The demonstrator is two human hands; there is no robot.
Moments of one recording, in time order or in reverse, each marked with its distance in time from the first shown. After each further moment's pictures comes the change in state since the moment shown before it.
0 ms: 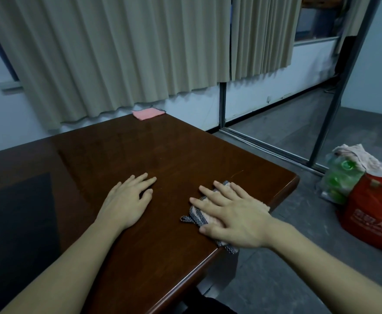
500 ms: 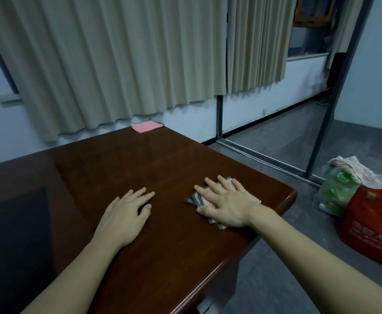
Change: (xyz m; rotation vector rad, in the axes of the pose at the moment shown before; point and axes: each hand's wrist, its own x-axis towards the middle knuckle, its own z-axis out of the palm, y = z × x) left_hand 0.000 -0.002 0.002 -0.026 0.020 -0.006; right_hand 0.056 0.031 -0.017 0.030 -0.070 0.182
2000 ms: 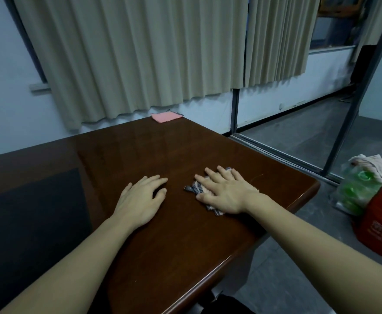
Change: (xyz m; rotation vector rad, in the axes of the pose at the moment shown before) left_hand -0.024 -0.012 -0.021 -0.060 0.005 -0.034; right_hand 0.022 -0.053 0.000 -0.013 -0.016 -0.037
